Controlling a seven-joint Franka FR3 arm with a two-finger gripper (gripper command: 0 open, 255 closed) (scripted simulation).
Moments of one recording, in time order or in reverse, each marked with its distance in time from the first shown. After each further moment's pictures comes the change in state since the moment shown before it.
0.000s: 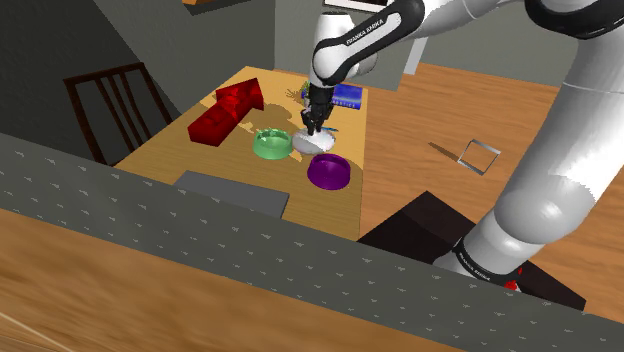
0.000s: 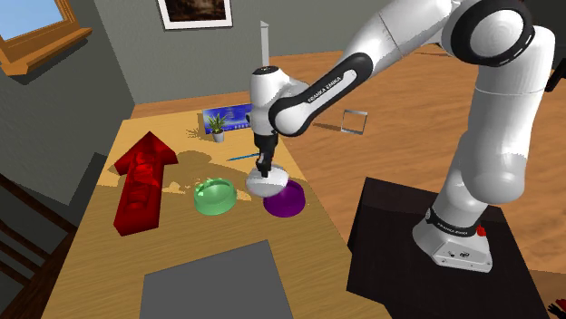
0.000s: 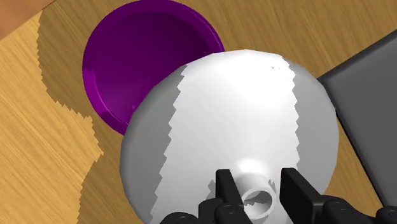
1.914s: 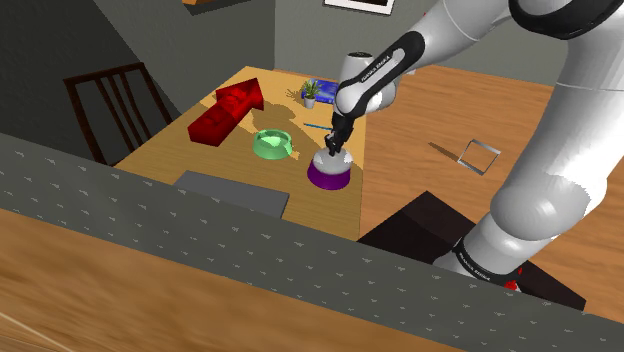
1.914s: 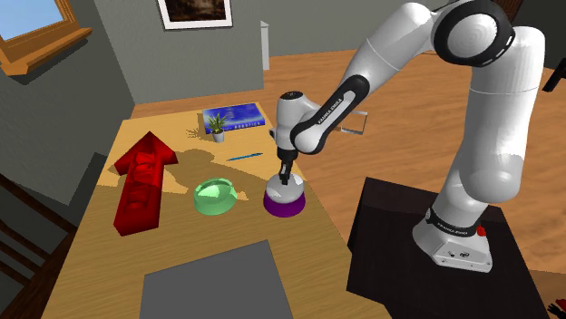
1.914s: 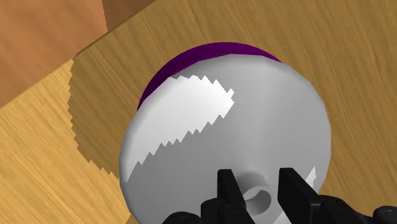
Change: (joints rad) arm -0.082 0.046 -0.062 -0.215 0.005 0.267 -0.139
